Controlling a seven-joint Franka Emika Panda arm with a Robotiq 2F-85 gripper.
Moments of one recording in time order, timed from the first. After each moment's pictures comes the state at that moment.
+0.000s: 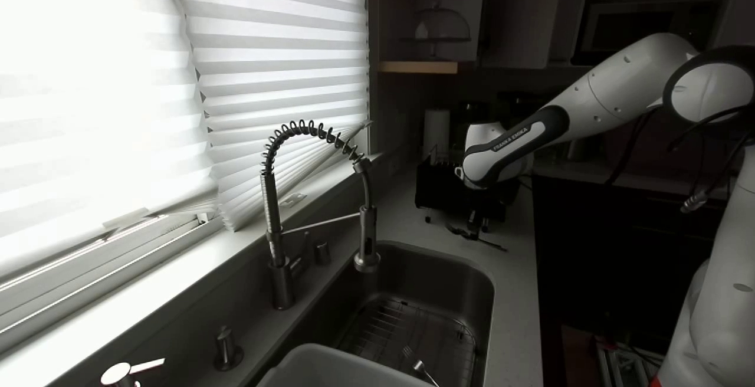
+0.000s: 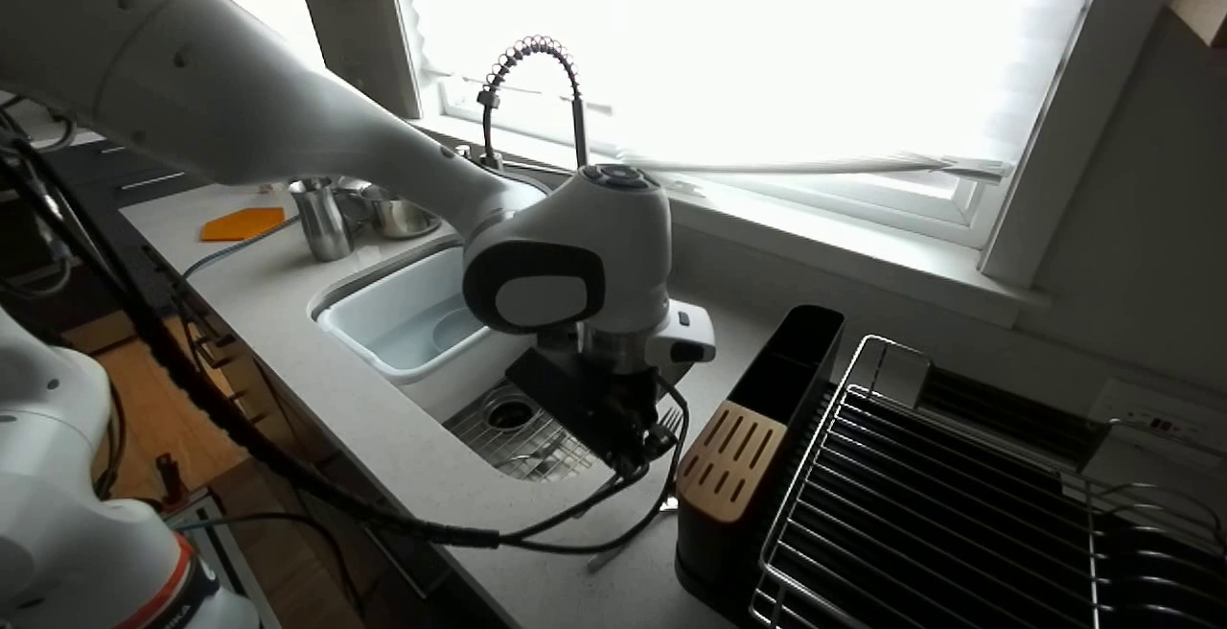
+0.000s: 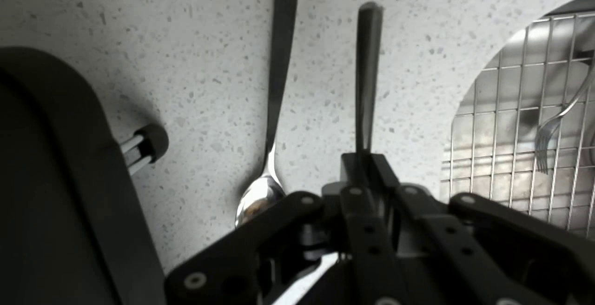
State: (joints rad) arm -0.33 0.02 -0.30 -2.27 -0.04 2.29 -0.54
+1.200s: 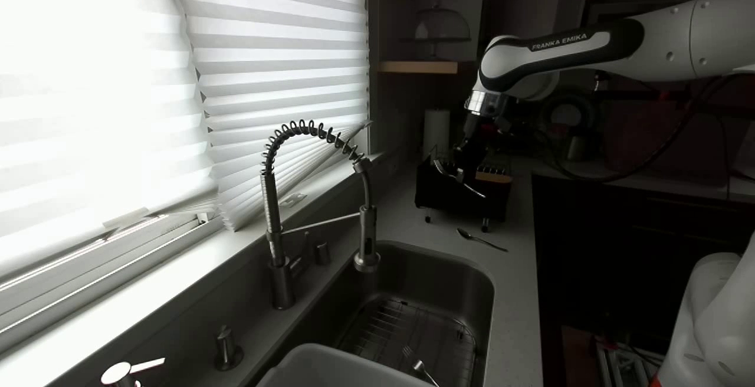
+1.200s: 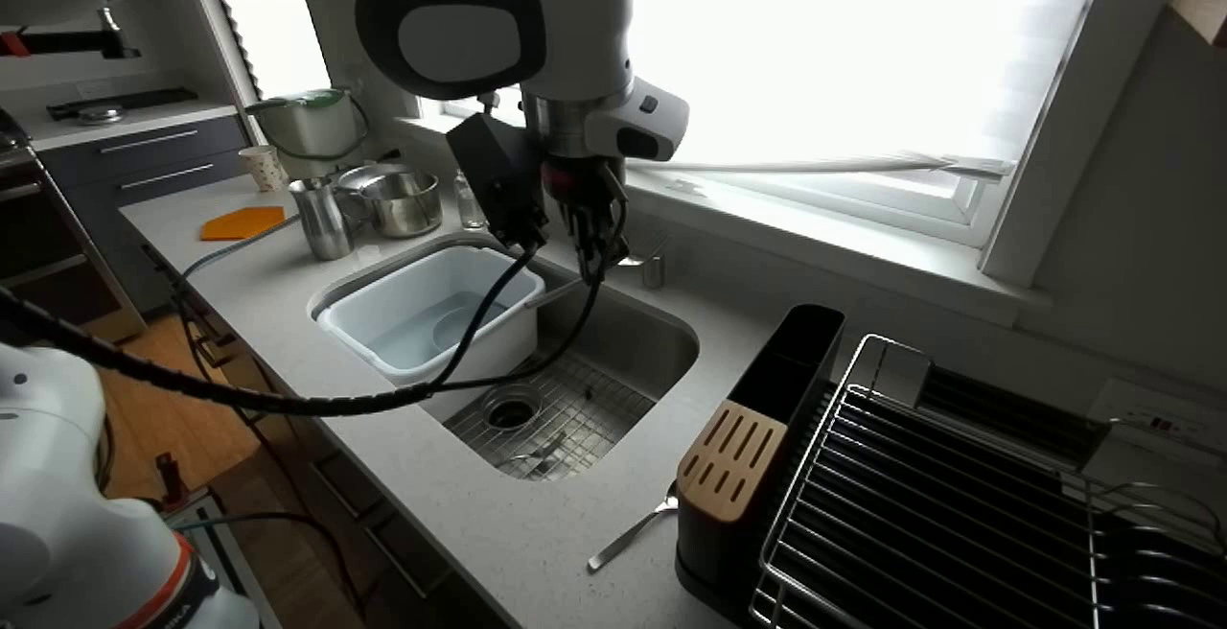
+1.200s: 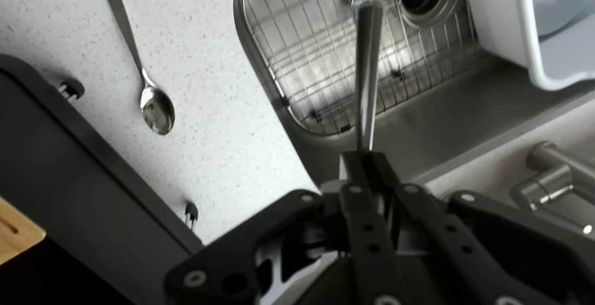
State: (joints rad) arm -0.26 -0.25 -0.30 -2.04 0.18 1.89 -0.21
